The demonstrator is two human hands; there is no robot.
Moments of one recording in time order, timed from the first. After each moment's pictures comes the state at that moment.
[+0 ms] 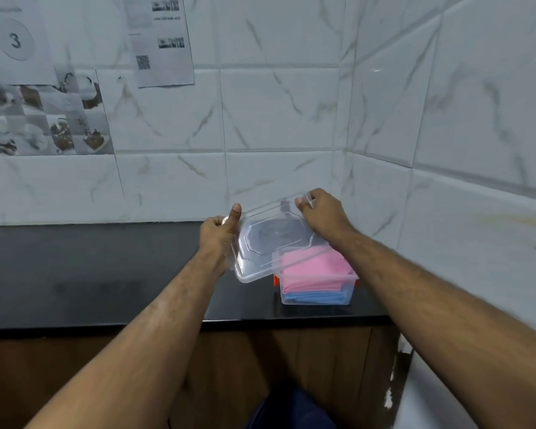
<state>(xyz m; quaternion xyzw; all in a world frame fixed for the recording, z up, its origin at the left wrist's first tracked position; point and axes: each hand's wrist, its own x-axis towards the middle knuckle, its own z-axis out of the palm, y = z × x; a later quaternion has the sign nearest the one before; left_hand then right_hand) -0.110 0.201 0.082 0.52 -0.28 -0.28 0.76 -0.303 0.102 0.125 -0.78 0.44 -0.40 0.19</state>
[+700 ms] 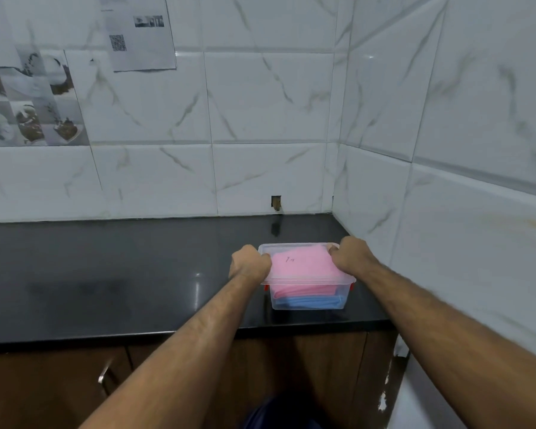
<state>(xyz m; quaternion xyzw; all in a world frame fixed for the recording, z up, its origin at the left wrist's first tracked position) -0.157 0.139 0.029 0.83 -0.41 -0.16 0.34 -0.355 0.041 0.043 -0.77 0.61 -0.18 0.11</state>
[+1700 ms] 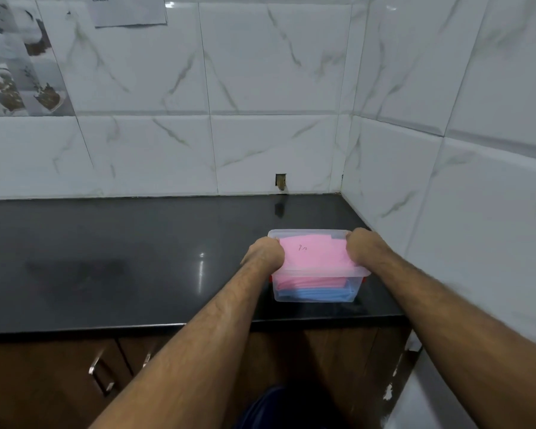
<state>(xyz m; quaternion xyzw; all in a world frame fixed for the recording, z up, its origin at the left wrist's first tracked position) -0.167 0.096 0.018 0.85 -0.41 -0.23 0.24 -0.354 -0.009 0.012 -0.76 0.63 -0.13 0.12</state>
